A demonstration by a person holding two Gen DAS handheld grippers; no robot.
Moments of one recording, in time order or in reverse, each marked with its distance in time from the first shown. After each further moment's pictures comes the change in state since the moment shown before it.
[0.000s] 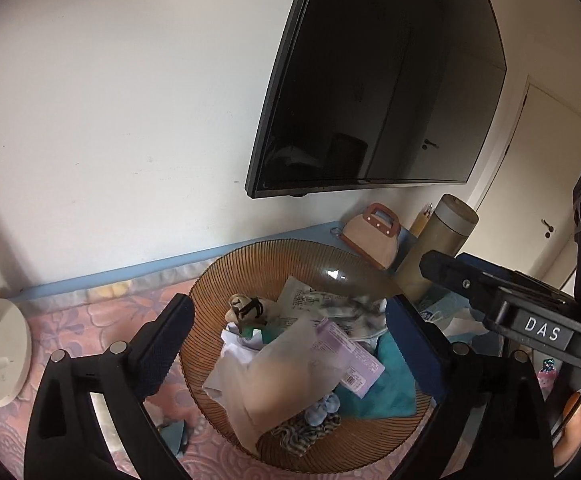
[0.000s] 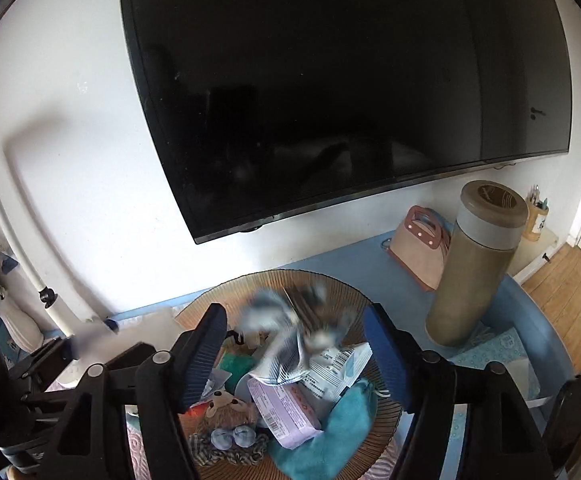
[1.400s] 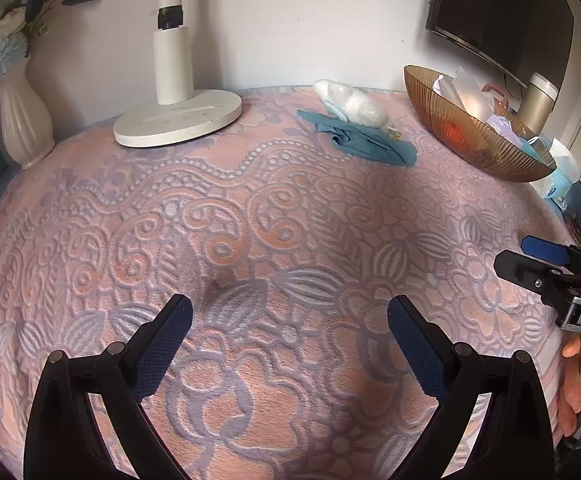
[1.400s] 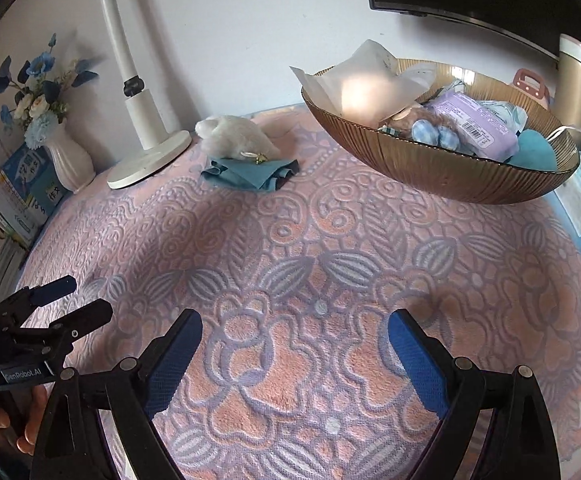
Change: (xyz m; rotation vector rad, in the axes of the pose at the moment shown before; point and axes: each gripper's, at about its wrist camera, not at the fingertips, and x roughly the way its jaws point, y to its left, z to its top) left arm -0.125 0.131 -0.211 -0.057 0.224 0.360; right arm 0.003 0.121 -0.222 -0.124 0.264 0.169
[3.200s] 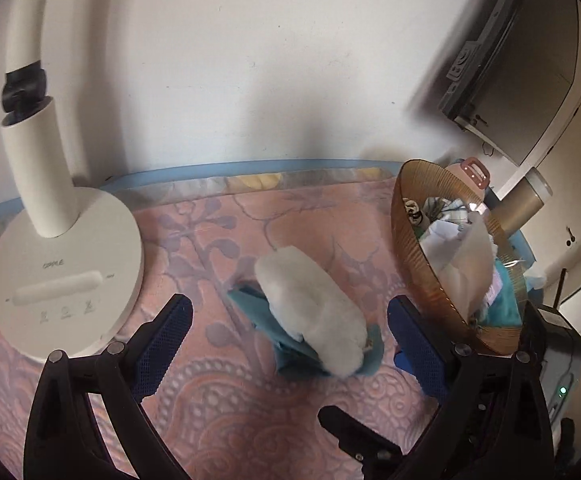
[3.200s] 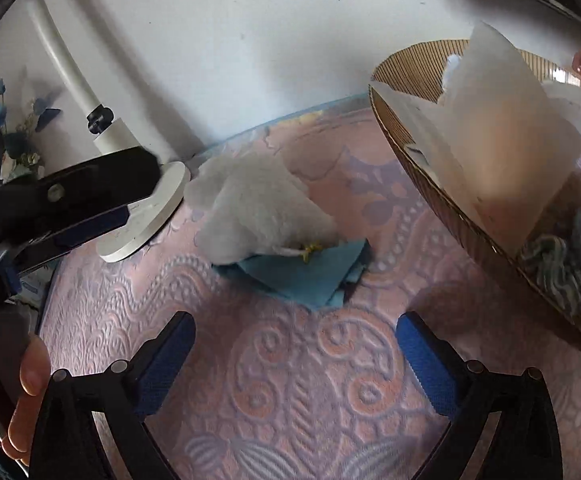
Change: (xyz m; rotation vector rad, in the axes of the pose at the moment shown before) left arm 0.092 -0.002 0.182 -0.084 0.047 -0.278; right arm 0.099 0.028 0.103 0.101 0.073 0.079
